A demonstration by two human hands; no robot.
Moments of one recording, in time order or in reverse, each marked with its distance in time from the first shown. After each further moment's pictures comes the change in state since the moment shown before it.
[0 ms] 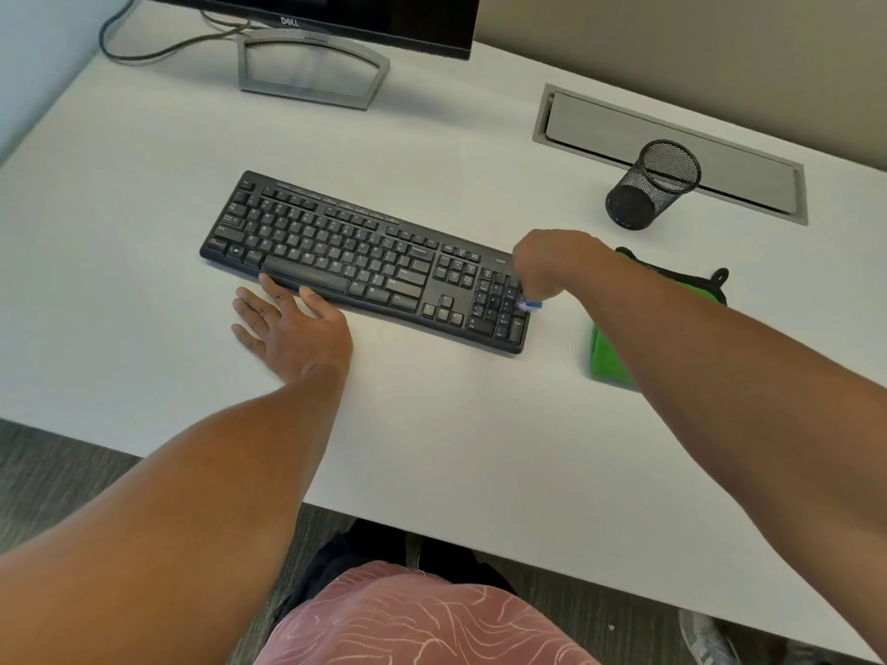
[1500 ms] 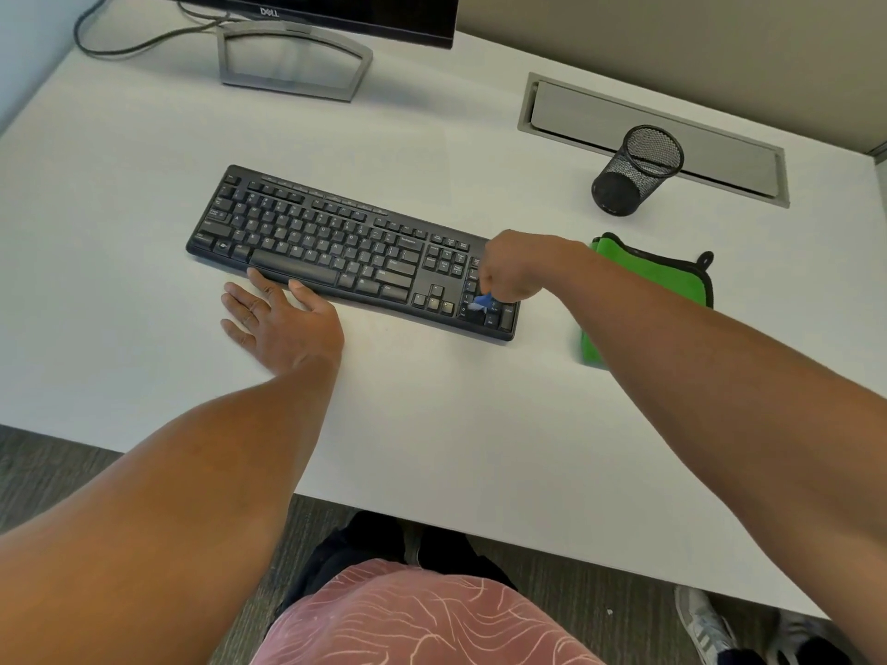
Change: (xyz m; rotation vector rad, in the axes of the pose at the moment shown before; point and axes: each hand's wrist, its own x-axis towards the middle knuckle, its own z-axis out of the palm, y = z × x) left_hand 0.000 -0.001 -0.001 0.005 -0.009 0.010; right_hand -0.016 -0.021 0.002 0.048 0.015 -0.128
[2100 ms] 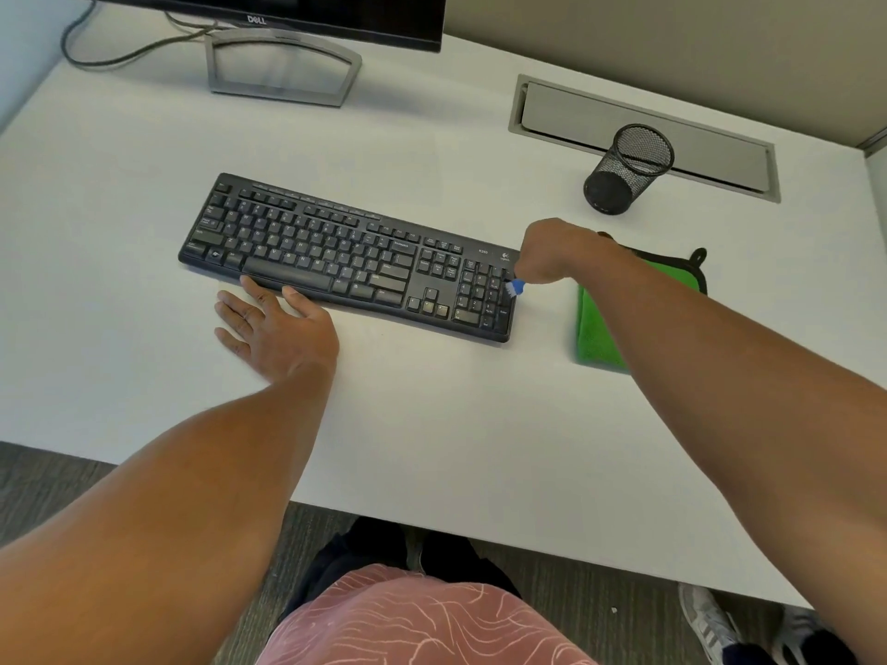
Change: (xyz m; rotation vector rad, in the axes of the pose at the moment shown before) left_hand 0.000 0.000 0.000 0.003 -0.004 0.005; right_hand -0.022 0.033 0.002 0.359 0.015 0.289
